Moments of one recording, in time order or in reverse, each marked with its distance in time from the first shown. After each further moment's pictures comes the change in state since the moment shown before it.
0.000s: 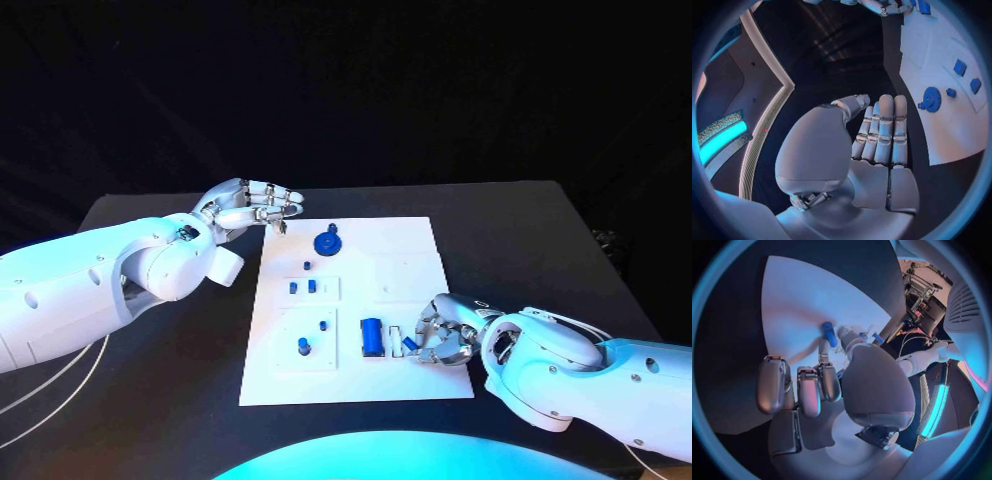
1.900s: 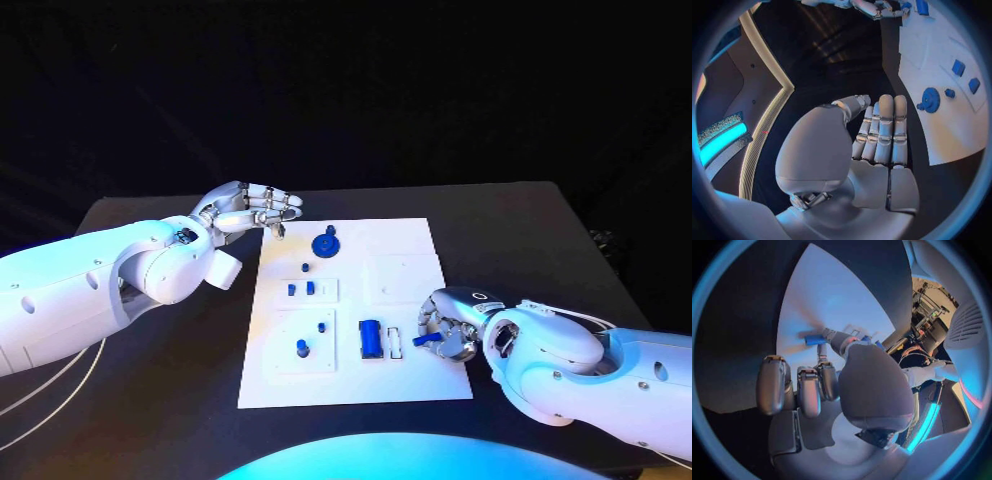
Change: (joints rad) left arm 0.000 -0.002 0.000 0.003 -0.017 0.003 -0.007; left_hand 0.004 0.004 0.006 -0.006 0.004 0.000 0.000 0.000 0.000 -0.004 0.004 0.000 0.000 -0.004 -0.004 0.000 -0.001 0.000 0.000 0.000 0.000 0.002; right arm 0.028 -0.018 0.001 0.021 -0.177 0.085 -0.034; right_hand 0.089 0.053 0.296 -0.113 0.000 0.002 -0.007 -0.004 -0.021 0.004 -0.011 -0.013 0.000 0.000 -0.008 0.000 0.000 0.000 -0.004 -0.004 0.014 0.000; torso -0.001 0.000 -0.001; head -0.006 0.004
